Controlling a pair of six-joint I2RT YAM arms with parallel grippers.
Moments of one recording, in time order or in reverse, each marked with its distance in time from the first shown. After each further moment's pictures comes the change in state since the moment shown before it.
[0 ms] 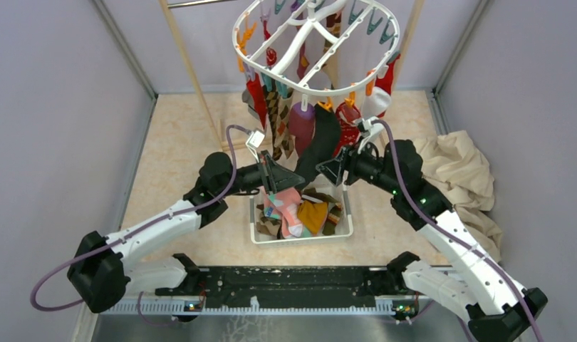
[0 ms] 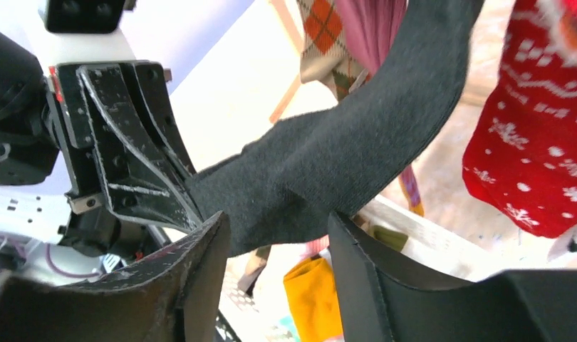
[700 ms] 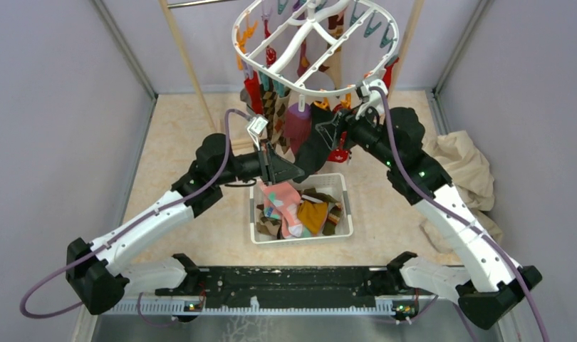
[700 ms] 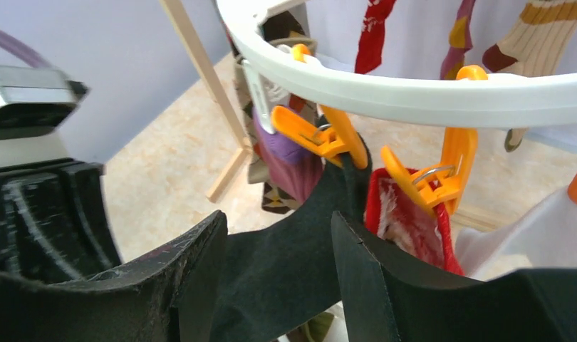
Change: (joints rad) left arm 0.000 -0.017 0.246 -0.387 0.002 0.072; right arm 0.000 0.173 0.320 -0.004 0.175 -0.179
